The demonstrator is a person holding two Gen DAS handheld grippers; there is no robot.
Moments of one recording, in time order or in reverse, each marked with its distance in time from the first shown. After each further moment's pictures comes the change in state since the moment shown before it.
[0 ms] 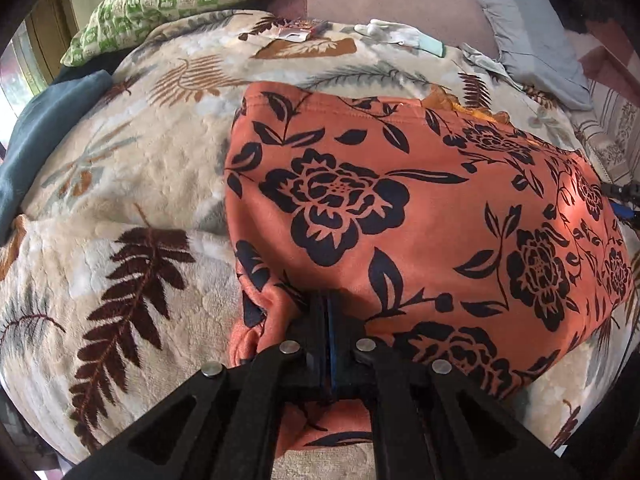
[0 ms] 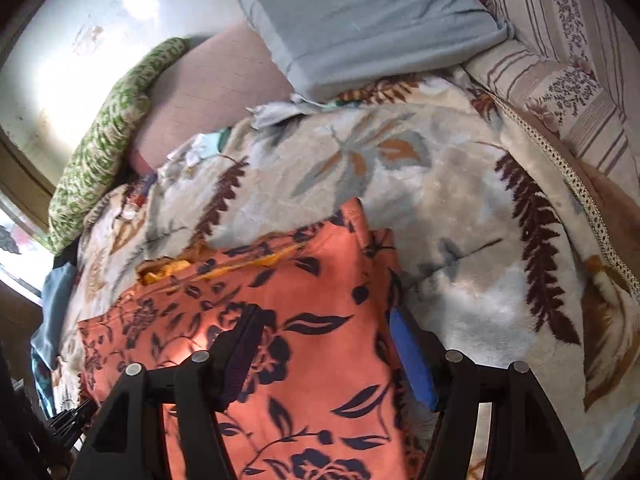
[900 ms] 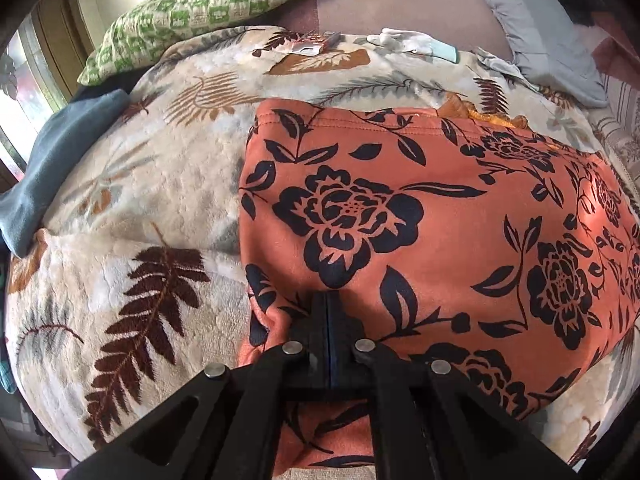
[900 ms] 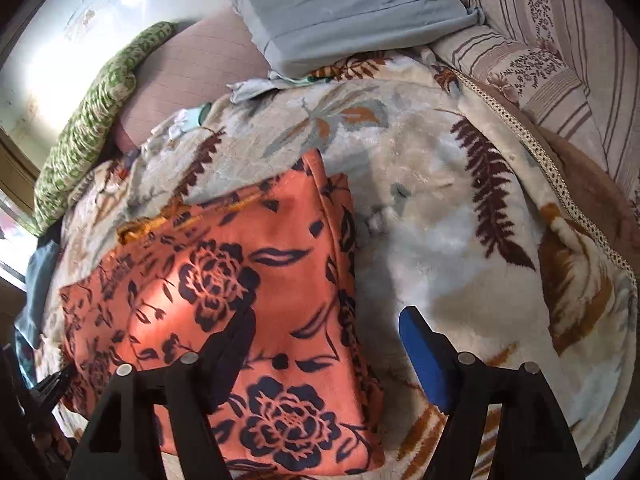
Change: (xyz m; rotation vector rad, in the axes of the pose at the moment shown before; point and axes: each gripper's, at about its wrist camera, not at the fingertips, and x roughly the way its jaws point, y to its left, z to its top) left arm 0.003 -0.013 0.001 0.021 -0.052 0.119; right arm -0.027 -0.013 -0.052 -0.017 0.033 -0.100
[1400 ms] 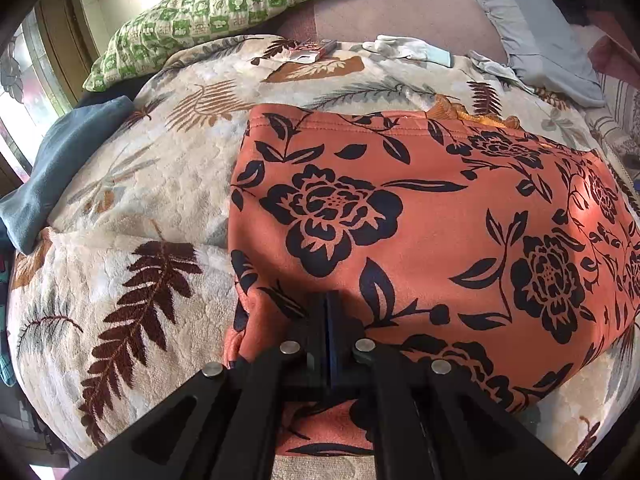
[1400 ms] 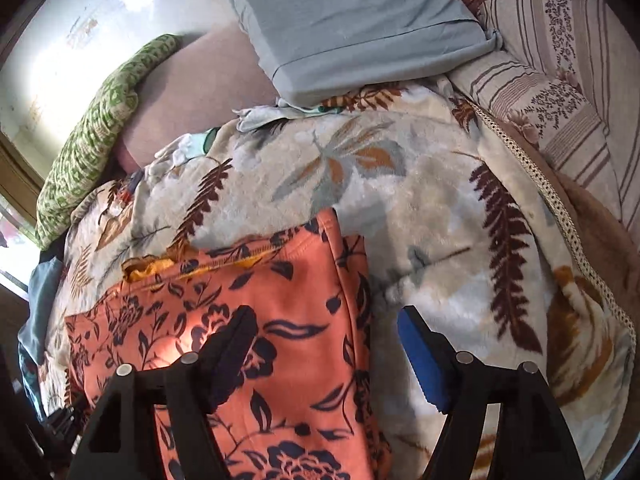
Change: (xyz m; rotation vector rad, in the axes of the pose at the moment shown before) left arm -0.007 -0.008 -0.008 -0.008 -0.036 0.005; right arm 0.007 0.009 0.061 0.008 -0.061 0.053
